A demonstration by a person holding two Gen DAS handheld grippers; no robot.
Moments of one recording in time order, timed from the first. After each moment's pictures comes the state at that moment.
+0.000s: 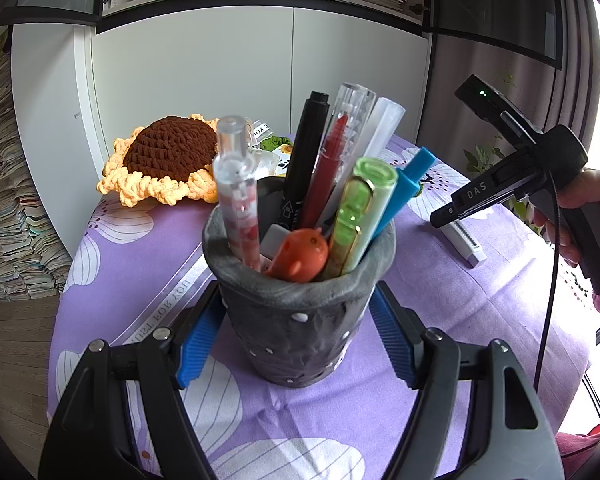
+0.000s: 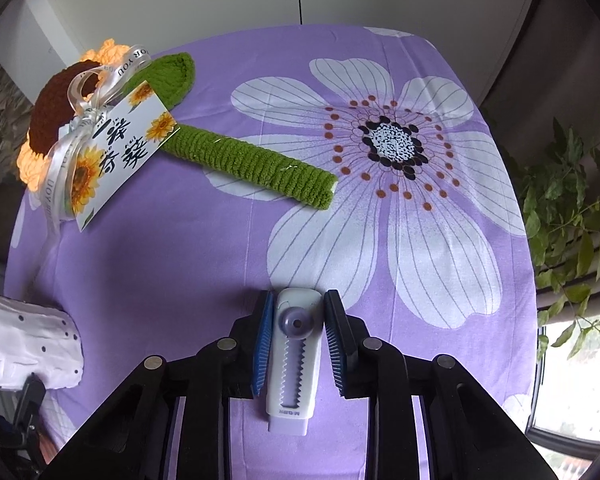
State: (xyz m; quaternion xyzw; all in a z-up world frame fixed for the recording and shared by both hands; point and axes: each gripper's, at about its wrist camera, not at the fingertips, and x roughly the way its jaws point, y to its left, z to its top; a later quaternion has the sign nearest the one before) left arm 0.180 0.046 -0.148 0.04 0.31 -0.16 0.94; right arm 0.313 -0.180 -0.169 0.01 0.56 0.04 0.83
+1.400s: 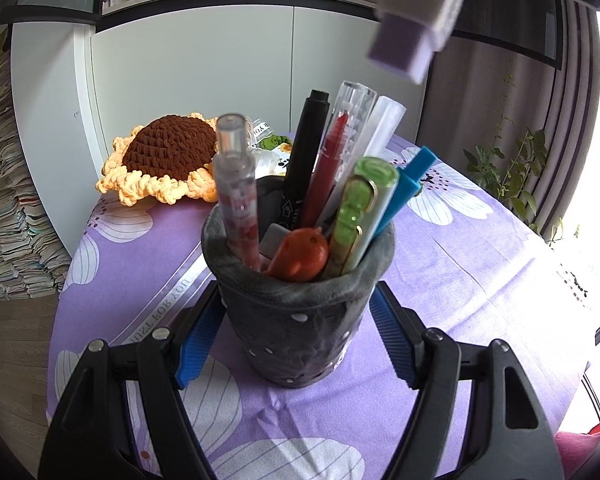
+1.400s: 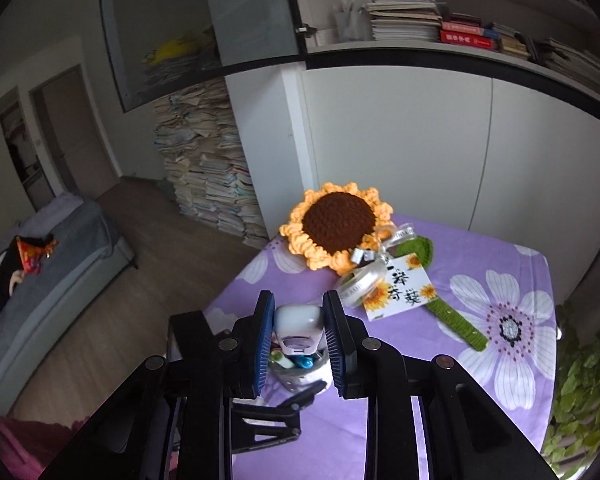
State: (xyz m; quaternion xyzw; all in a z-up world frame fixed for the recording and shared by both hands) left arm 0.181 0.046 -0.149 0.04 0.31 -0.16 0.94; right arm 0.180 -0.066 0.006 -0.05 0.31 0.32 0.89
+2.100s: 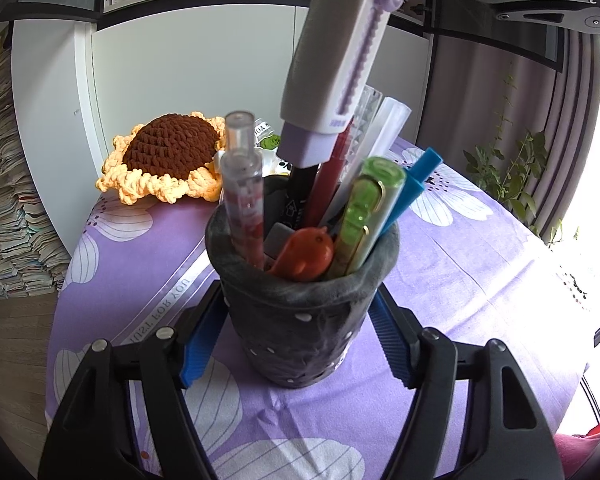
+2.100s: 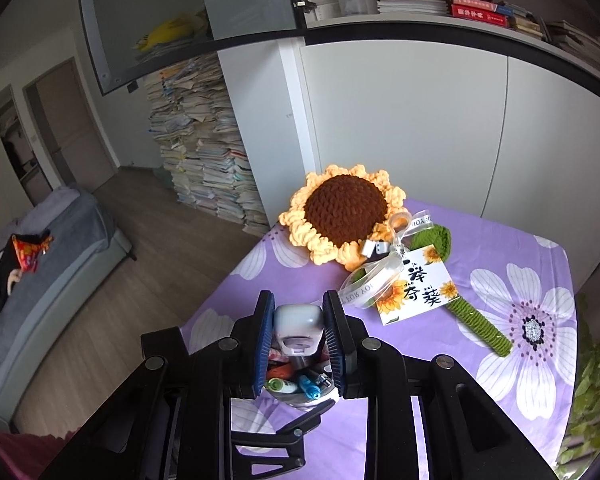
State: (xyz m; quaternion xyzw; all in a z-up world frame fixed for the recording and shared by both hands) left arm 0.182 0.047 -0.149 0.03 0.31 -0.16 0.94; right arm 0.215 -0.045 -0.022 -0.04 0.35 0.31 0.88
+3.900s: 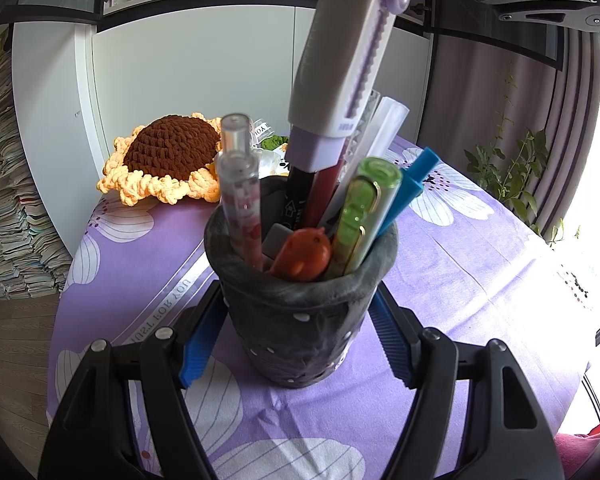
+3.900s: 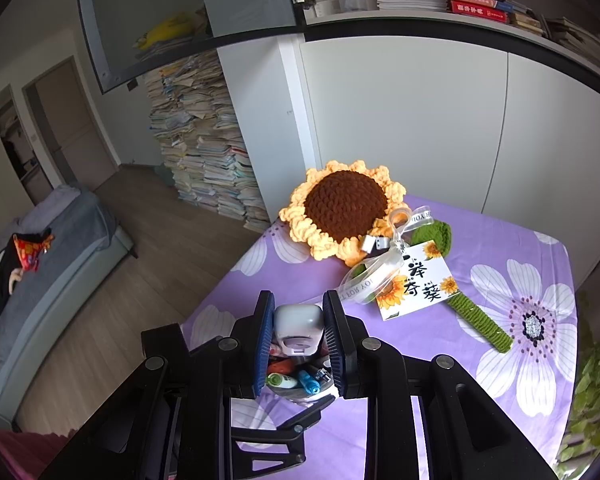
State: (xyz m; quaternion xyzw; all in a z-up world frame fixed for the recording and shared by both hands) left arm 0.183 0.048 -0.149 0.03 0.31 -0.16 0.94; right arm 0.212 -0.045 -0.022 -0.04 0.35 0.31 0.88
